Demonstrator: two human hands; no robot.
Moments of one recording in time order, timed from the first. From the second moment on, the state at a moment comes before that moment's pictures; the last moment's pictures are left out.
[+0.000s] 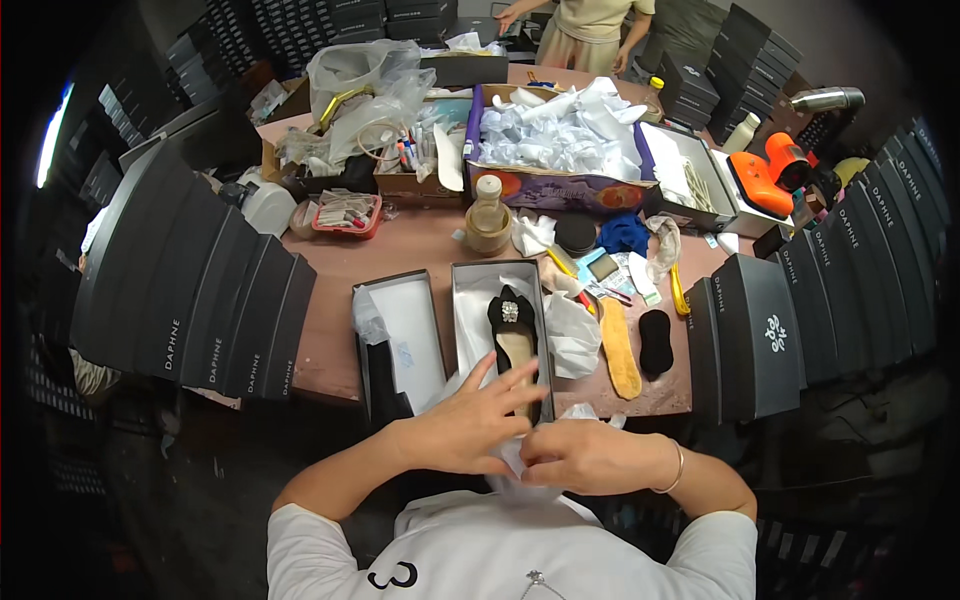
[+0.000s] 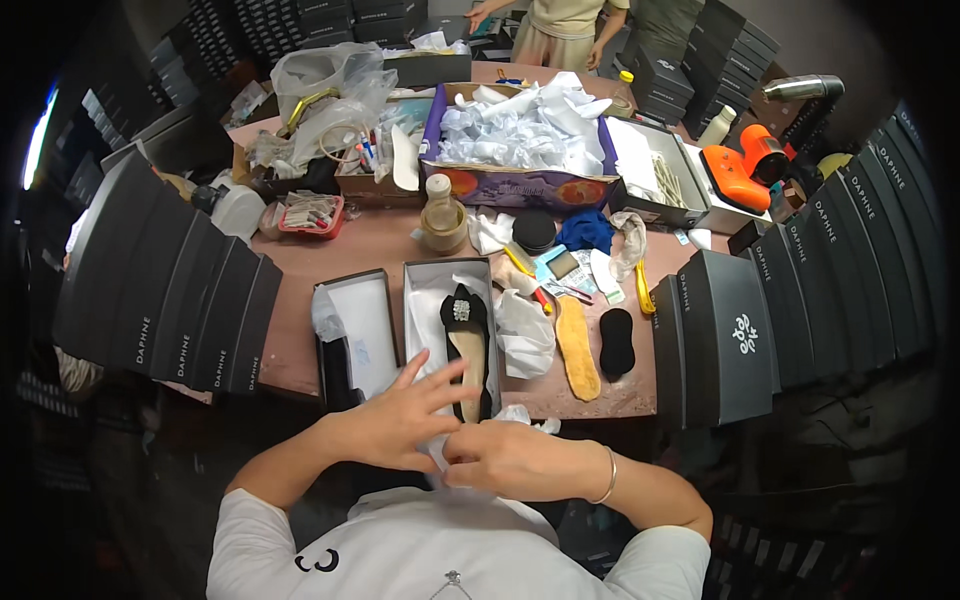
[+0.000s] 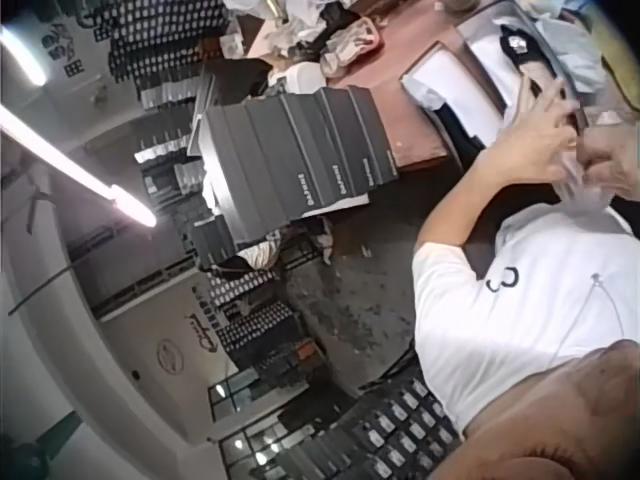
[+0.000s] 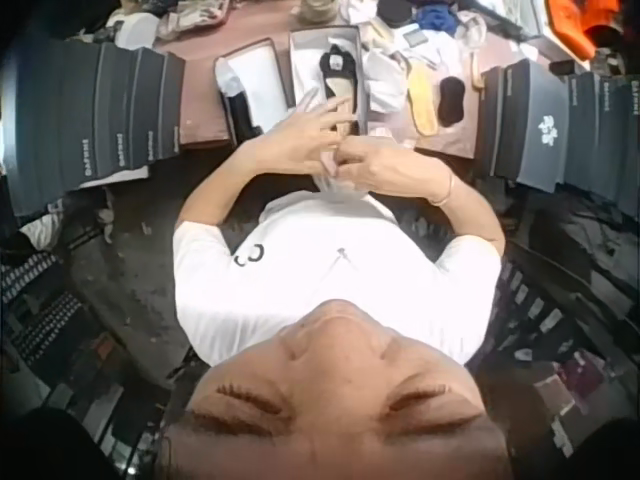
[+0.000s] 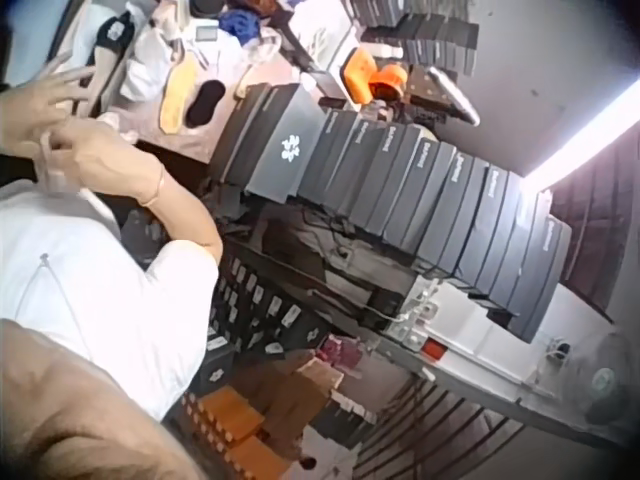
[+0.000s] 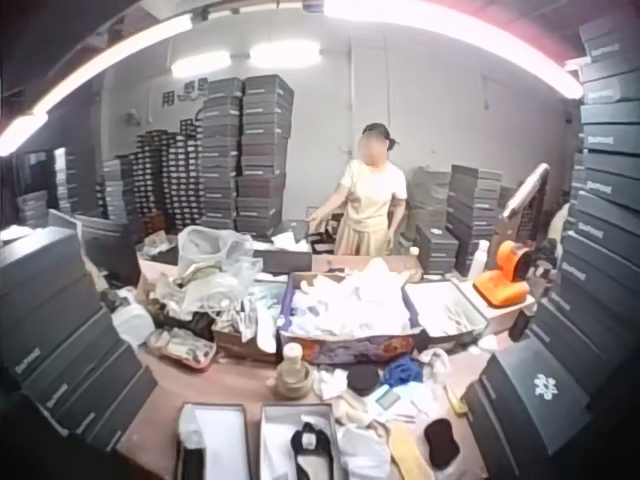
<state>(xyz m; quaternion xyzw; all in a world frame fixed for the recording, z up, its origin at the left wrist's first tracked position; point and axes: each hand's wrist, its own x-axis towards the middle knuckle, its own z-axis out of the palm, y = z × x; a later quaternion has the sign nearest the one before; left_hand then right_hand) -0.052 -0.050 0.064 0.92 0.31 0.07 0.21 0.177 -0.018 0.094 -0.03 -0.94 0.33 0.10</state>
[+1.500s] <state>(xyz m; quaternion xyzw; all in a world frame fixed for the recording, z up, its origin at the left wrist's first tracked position) -0.158 -0.075 -0.078 0.40 0.54 0.52 0.53 0.311 -0.011 -0.005 -0.53 -0.83 0.16 0.01</state>
